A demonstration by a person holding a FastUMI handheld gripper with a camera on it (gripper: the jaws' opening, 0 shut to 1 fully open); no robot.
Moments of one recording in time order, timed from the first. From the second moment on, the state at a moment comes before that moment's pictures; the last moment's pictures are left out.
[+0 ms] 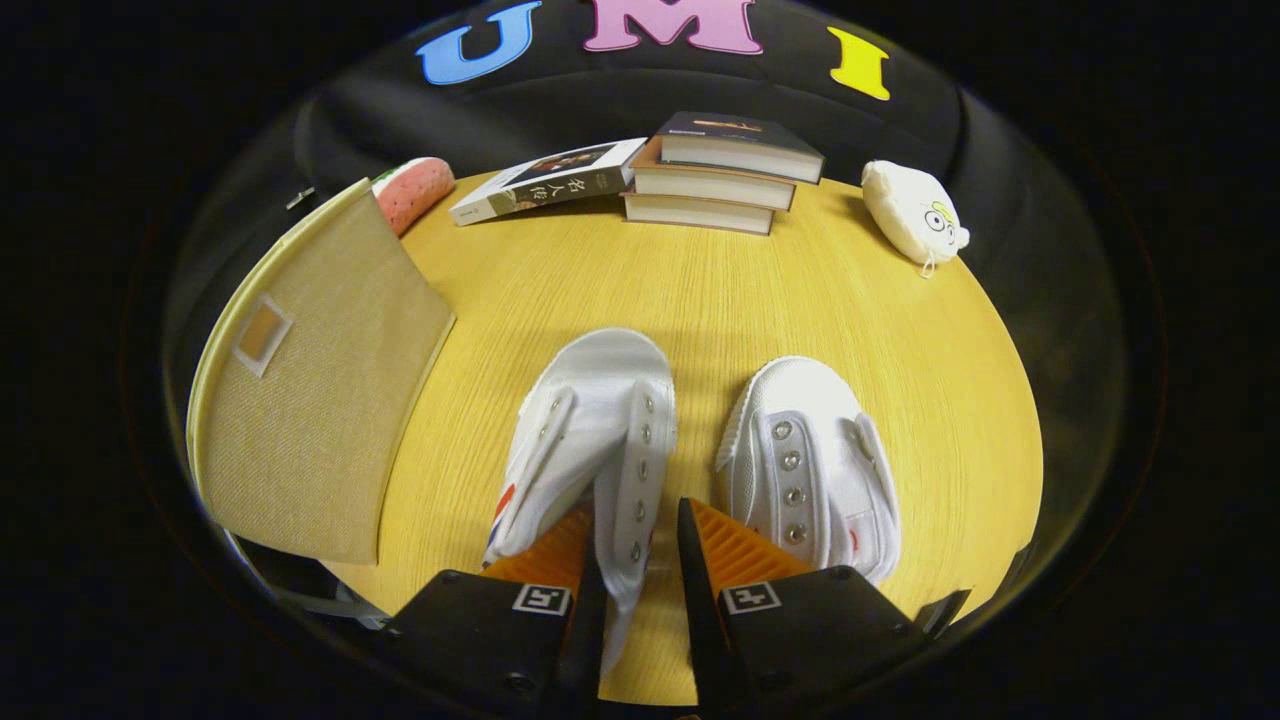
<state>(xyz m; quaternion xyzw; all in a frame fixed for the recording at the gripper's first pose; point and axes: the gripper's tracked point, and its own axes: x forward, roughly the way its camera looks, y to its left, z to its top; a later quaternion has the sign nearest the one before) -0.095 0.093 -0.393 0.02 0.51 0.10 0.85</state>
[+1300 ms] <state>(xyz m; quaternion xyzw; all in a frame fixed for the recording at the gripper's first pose) -0.044 0.156 -0.190 0.27 0.49 0.07 0.83</state>
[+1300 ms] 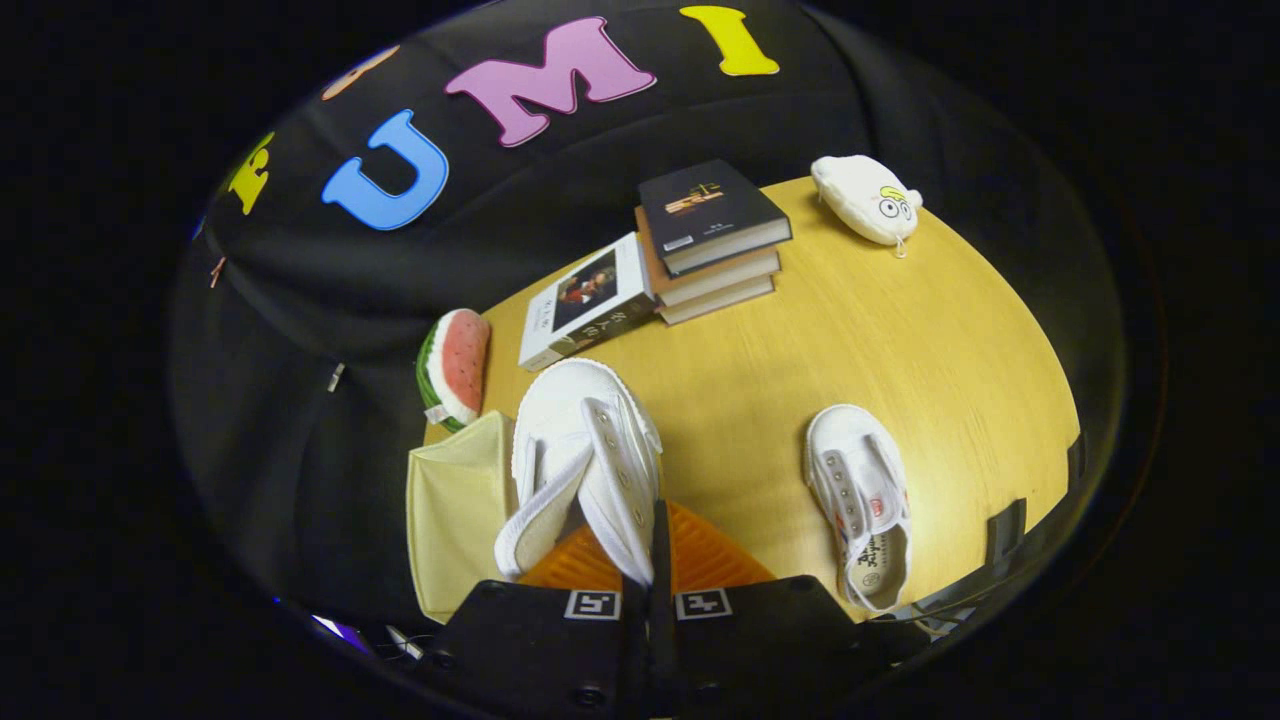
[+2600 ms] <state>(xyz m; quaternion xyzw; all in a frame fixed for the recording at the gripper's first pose) -0.057 0.385 -0.262 0.31 0.60 0.08 0.73</state>
